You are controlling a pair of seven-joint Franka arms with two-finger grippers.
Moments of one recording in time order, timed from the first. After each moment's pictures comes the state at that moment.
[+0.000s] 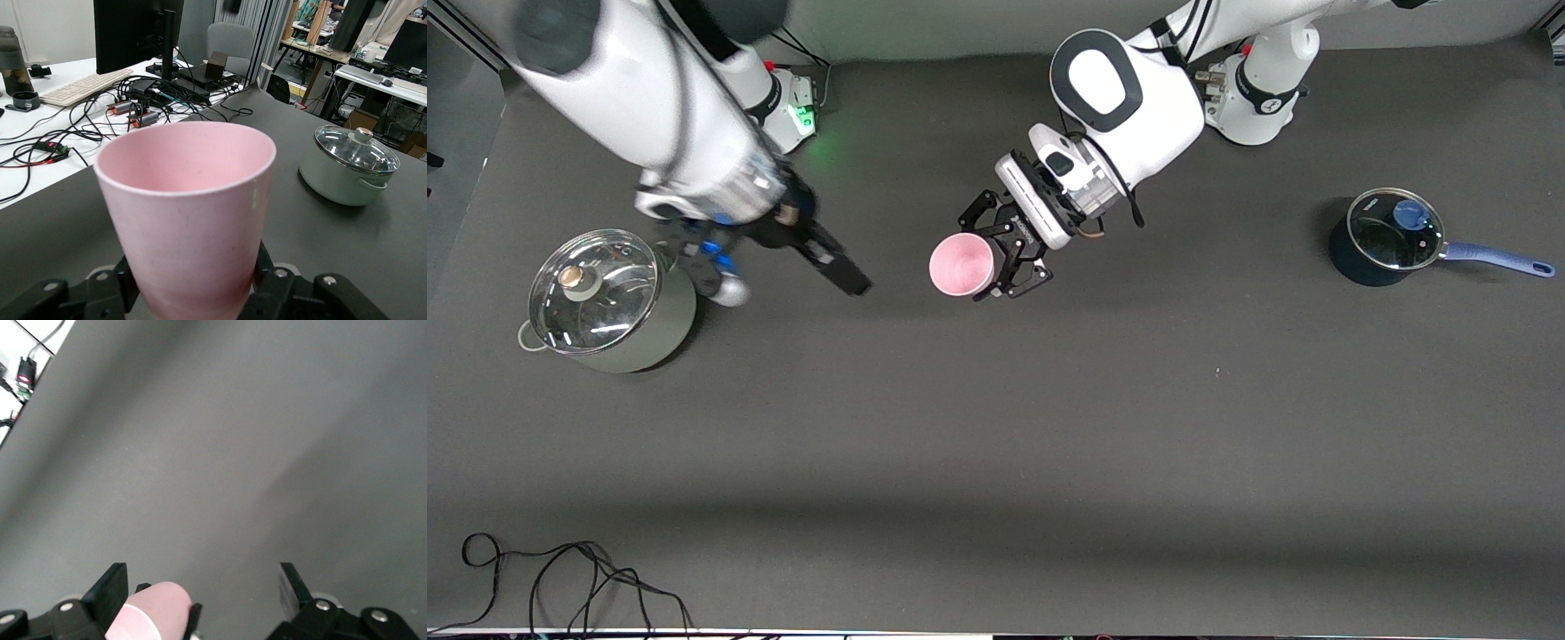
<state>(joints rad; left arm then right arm) 0.13 0.53 -1.22 -1.82 -1.55 3.34 1.79 0.62 0.30 -0.14 -1.28 0.20 1.65 1.34</state>
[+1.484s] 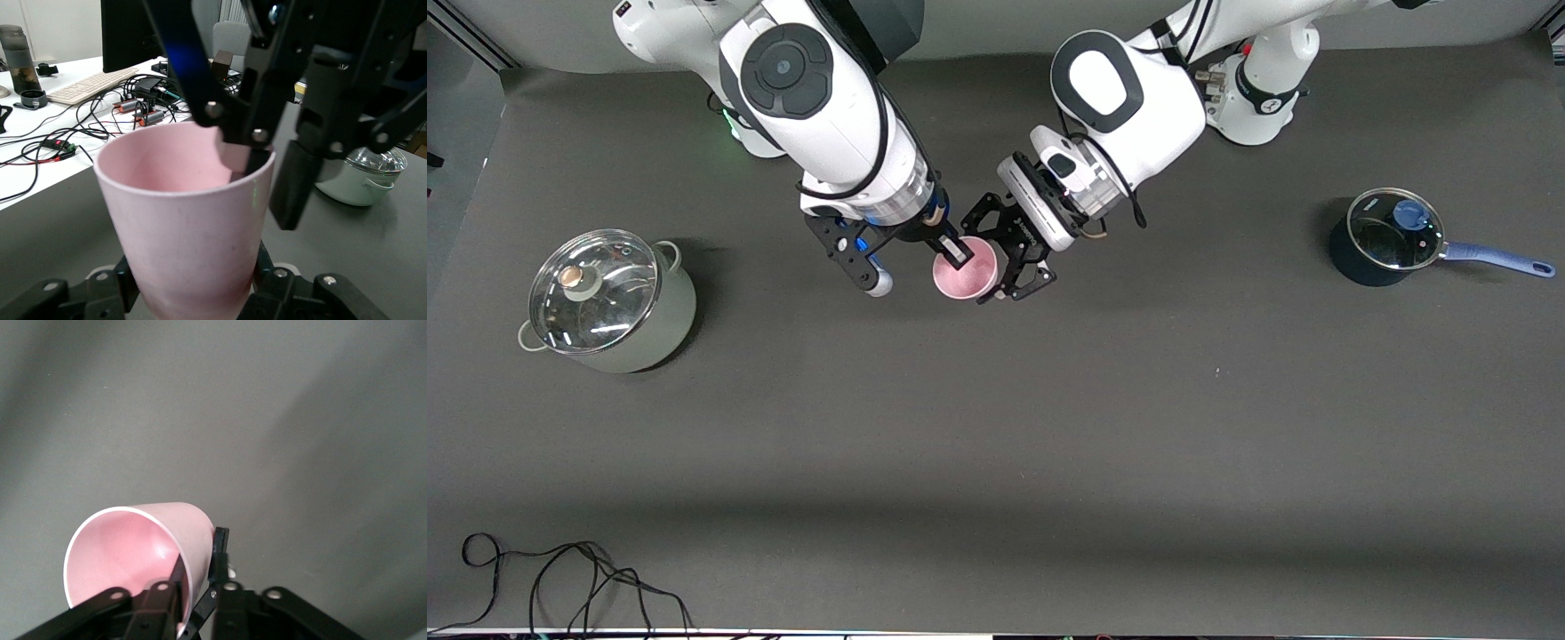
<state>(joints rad) 0.13 0.53 -1.21 -1.82 -1.55 3.35 1.79 0.71 0.43 -0.09 -1.18 0.26 1.65 1.51</state>
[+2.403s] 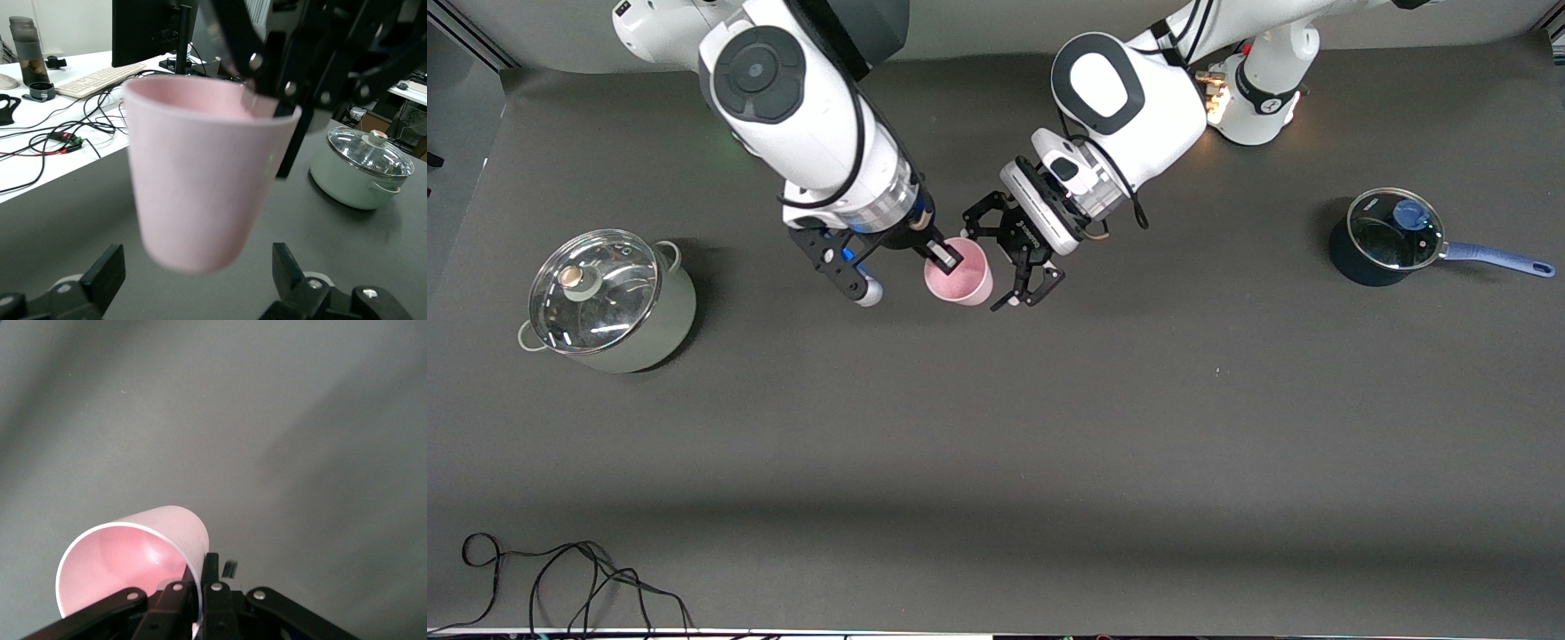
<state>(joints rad) 0.12 0.53 -1.20 -1.82 -1.56 3.36 1.77 0.68 0.43 -0.11 -1.17 0.26 1.64 1.35</state>
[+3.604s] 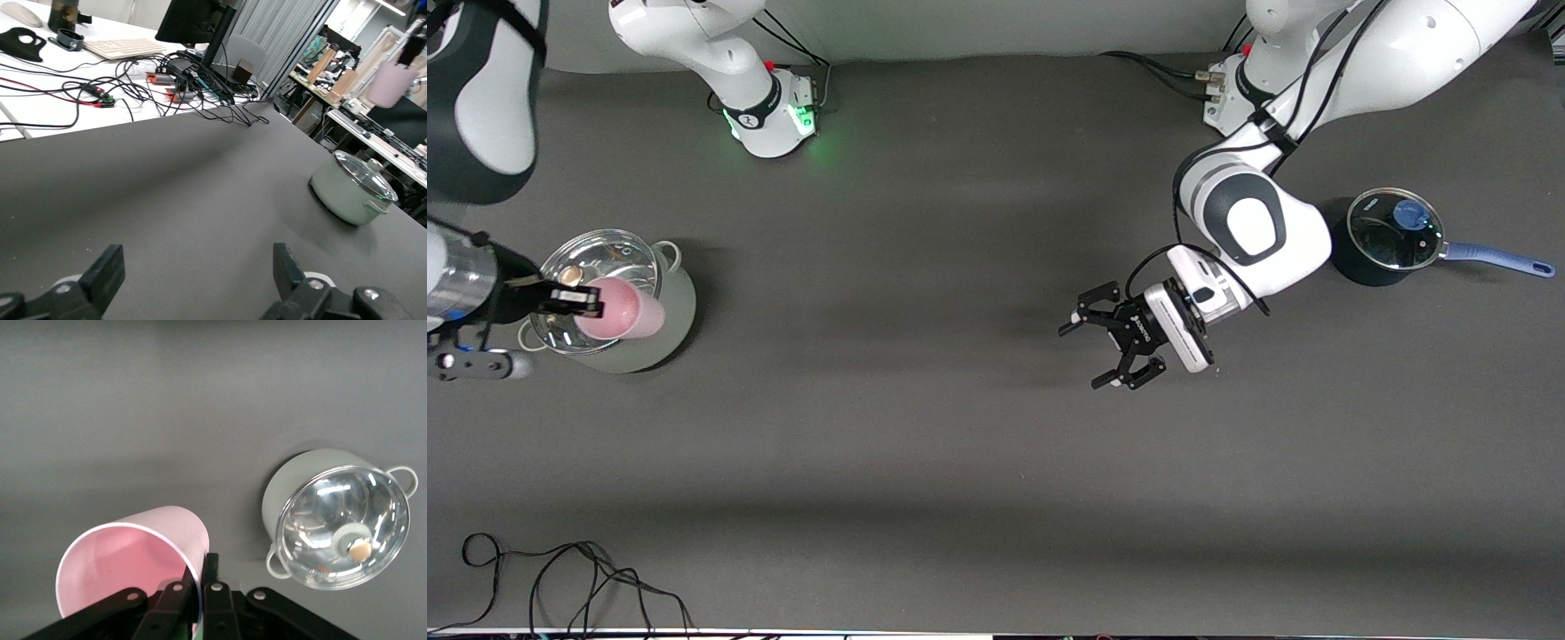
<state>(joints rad) 0.50 0.59 -1.12 -1.97 -1.54 2.87 1.76 0.46 0.31 -0.56 -1.36 0.11 1.44 0.00</state>
